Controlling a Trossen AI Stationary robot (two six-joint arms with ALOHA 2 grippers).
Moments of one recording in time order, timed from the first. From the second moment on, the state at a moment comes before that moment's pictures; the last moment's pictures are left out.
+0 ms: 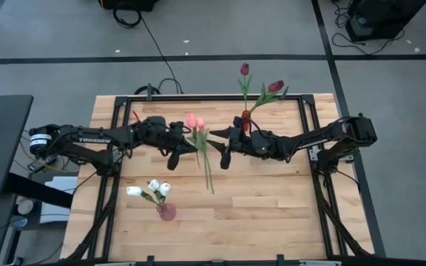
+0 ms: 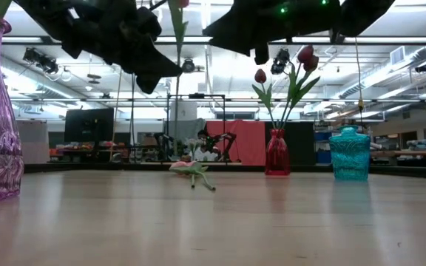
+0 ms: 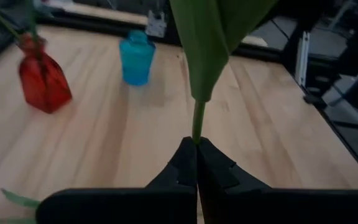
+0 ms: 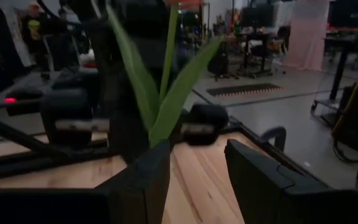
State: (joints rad) left arm 0.23 1.18 0.62 0.20 0.31 -0.08; right arm 0.02 1.57 0.85 0.69 0.33 0.05
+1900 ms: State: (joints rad) left arm 0.17 1.08 0.59 0.19 0.21 0.03; right arm 0.08 1.46 0.97 0.36 0.43 -0.02
